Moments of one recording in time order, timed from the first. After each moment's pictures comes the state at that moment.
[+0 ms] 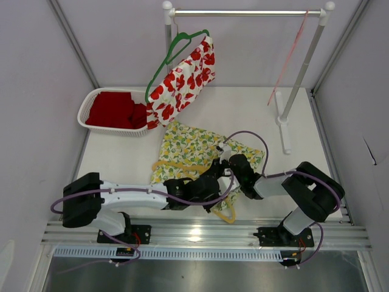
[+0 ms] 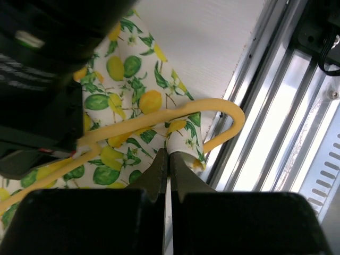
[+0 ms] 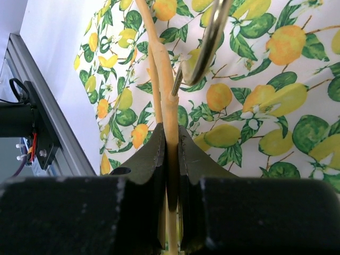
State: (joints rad) left arm -1.31 1.44 0.83 -0.12 -0.09 -0.13; right arm 0.77 1.59 0.47 0.72 -0.26 0.59
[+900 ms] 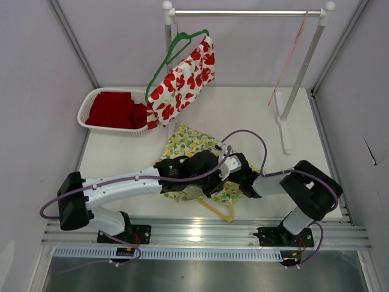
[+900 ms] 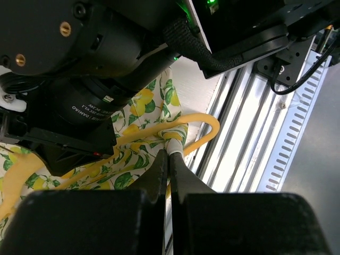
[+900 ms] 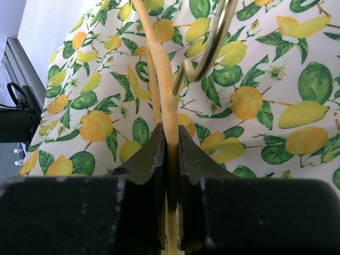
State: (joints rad) left arm -1.19 1.39 1.12 -0.44 0.09 -0.10; right arm 0.78 1.61 0.49 0.72 -0.25 0.59
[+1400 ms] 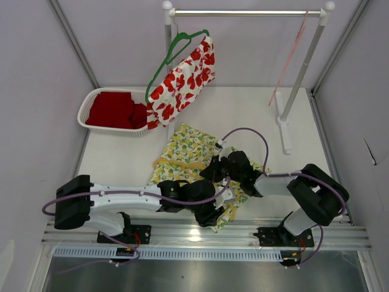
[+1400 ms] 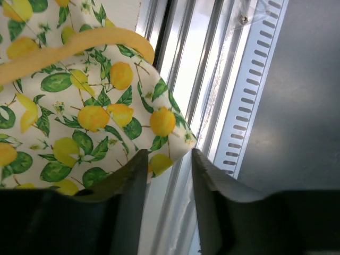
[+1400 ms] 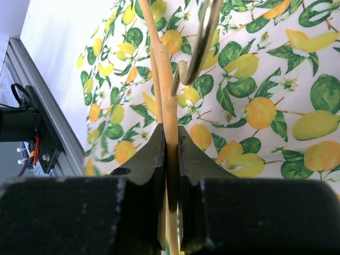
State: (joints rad) left arm -1.32 1.36 0.84 -0.32 0.22 -0.19; right arm 0.77 1.55 0.51 0.63 -0.25 0.57
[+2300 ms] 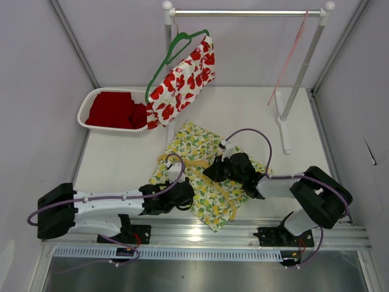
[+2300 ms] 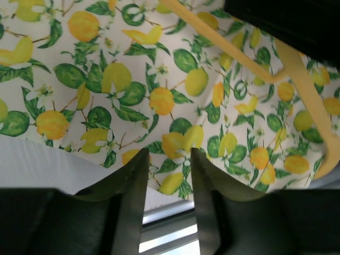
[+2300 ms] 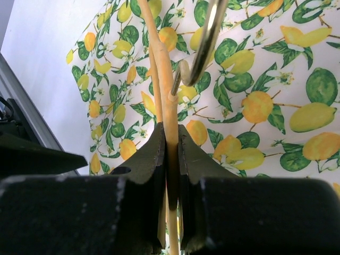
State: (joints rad) left arm -1.25 1.15 0.56 -0.35 -0.52 -1.04; right arm 0.77 1.51 0.48 0.63 -0.16 0.55
